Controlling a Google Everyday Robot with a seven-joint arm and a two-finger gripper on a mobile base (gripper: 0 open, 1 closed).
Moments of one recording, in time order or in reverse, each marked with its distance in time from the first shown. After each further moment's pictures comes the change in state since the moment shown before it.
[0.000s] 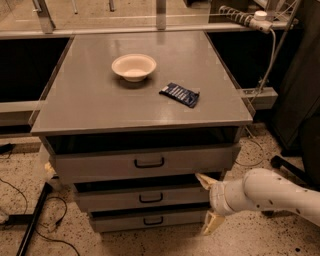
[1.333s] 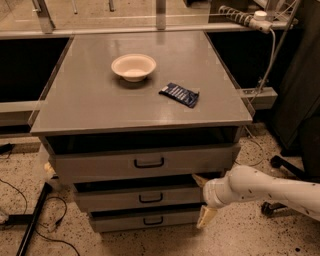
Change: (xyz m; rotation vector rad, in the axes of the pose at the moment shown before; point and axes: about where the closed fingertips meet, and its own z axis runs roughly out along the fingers) arm 0.055 -0.022 0.079 -0.045 0.025 0.026
